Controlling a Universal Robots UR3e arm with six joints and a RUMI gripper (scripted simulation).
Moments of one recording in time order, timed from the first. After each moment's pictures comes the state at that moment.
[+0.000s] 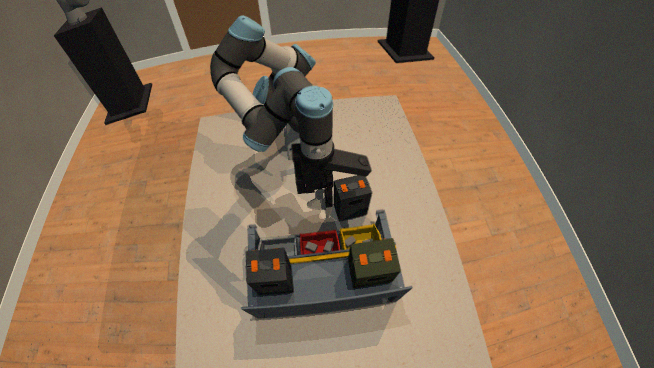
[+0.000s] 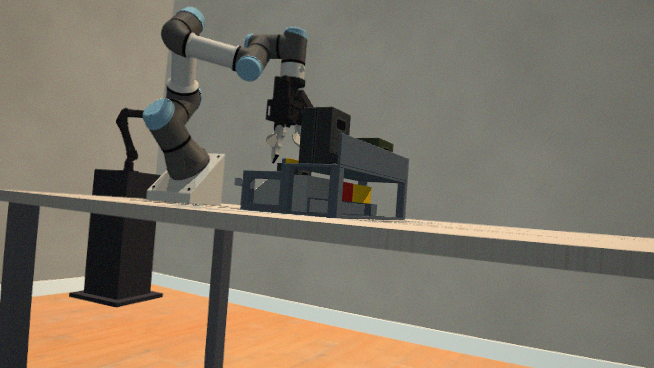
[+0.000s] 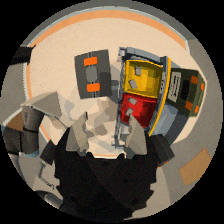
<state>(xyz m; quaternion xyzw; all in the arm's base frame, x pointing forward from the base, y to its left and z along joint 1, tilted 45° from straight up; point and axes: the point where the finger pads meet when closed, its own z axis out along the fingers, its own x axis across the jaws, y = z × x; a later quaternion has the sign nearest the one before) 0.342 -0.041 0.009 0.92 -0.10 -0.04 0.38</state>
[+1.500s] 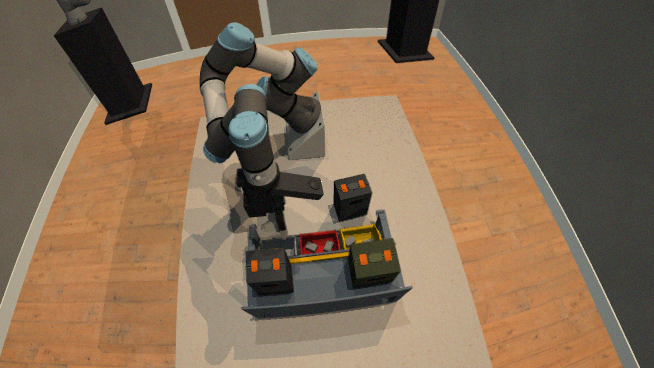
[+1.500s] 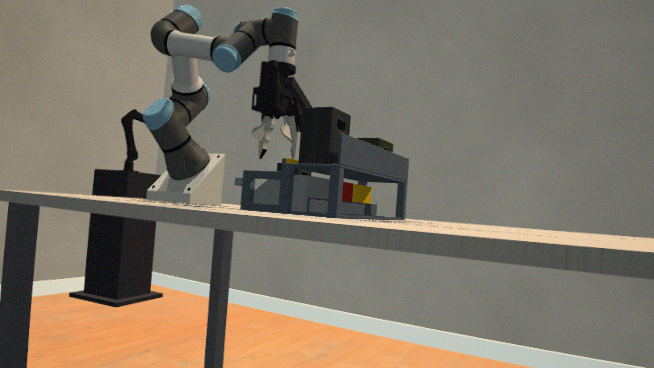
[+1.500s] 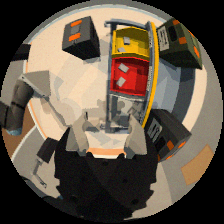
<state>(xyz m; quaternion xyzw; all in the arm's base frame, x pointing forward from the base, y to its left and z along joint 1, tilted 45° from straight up) 0.369 -0.130 0.088 0.92 -0.10 -0.04 0.38</state>
